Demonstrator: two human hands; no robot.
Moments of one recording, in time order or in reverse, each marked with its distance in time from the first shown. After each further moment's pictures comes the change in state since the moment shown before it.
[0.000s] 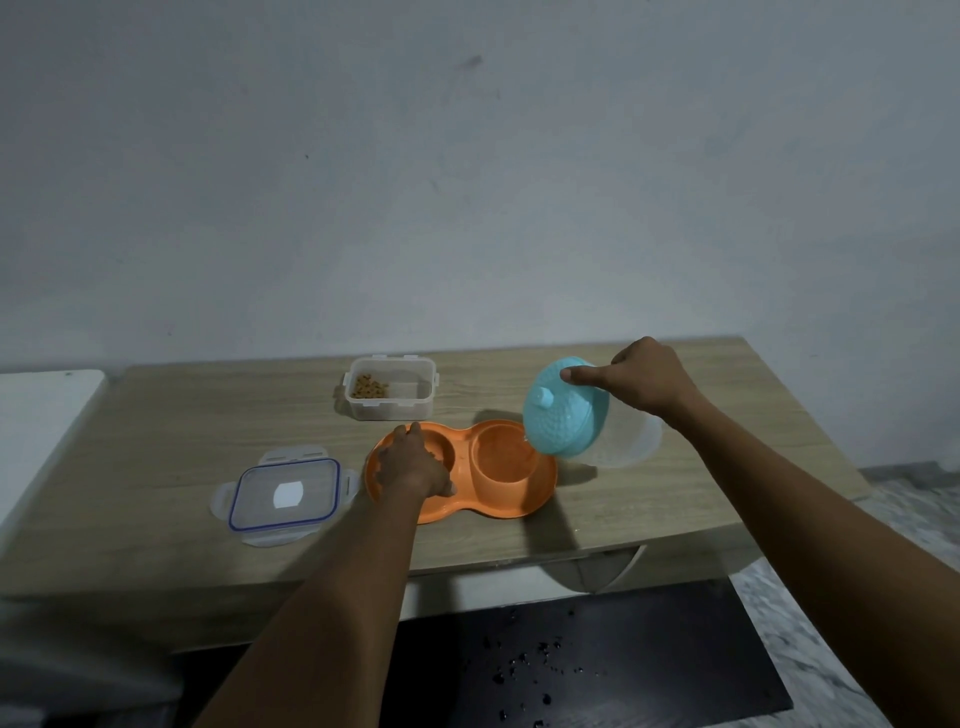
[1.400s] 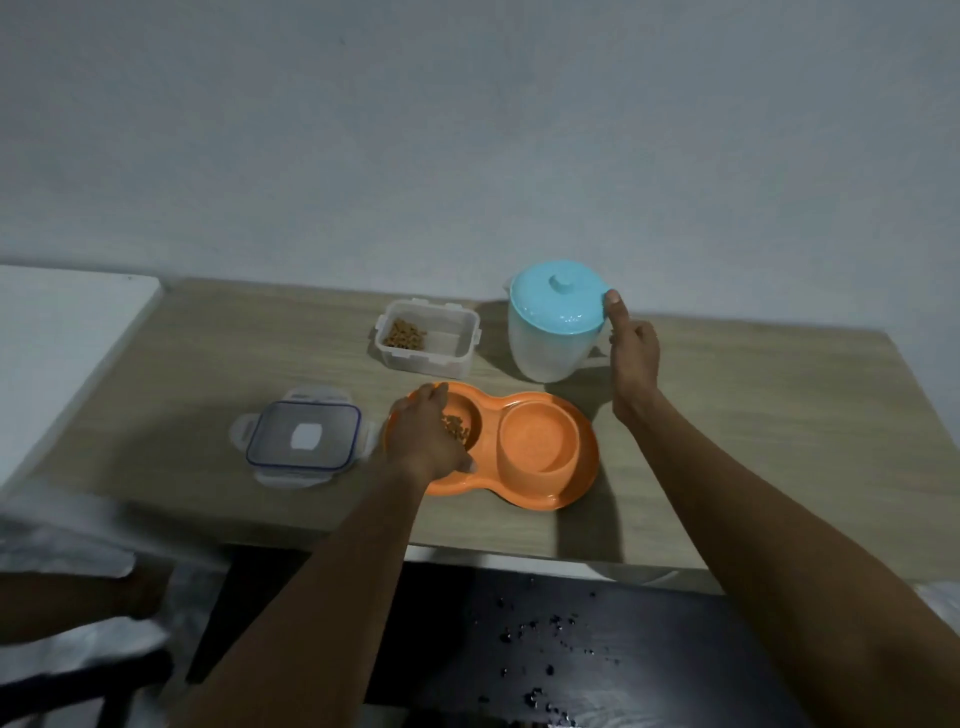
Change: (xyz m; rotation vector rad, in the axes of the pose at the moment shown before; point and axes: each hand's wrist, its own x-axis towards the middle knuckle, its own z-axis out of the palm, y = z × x) left_hand 0.003 -0.005 0.003 0.002 0.043 0.001; right_hand 0.089 0.009 0.126 0.908 0.108 0.286
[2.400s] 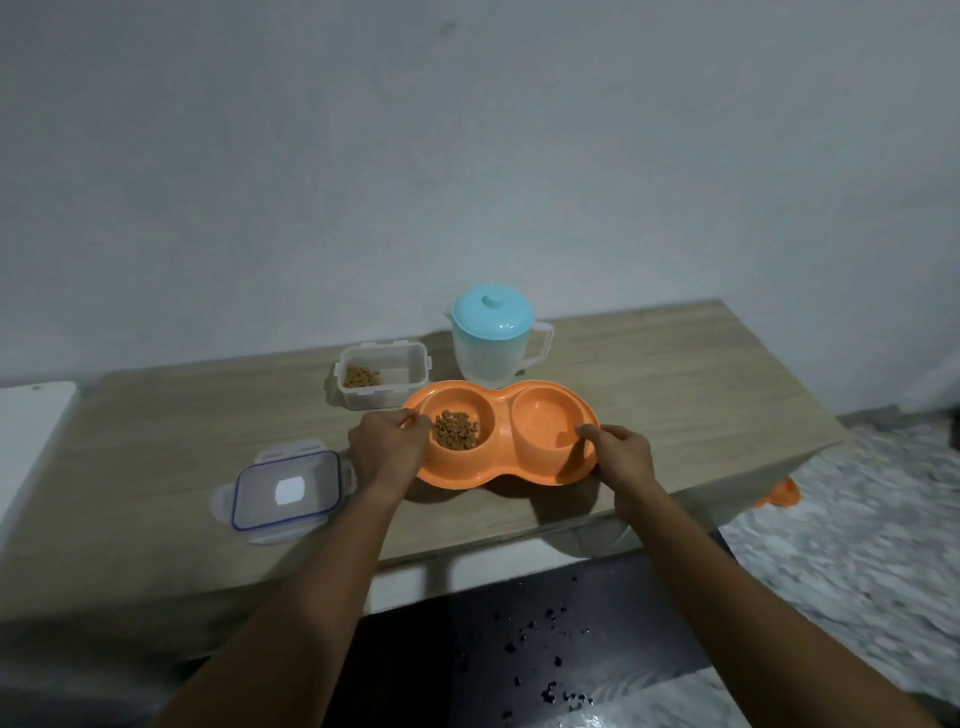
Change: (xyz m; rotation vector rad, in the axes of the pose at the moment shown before) left_hand -0.051 -0.008 -0.047 -0.455 0.280 0.035; right_hand -0.137 0.061 -0.071 -0.113 0.183 0.237
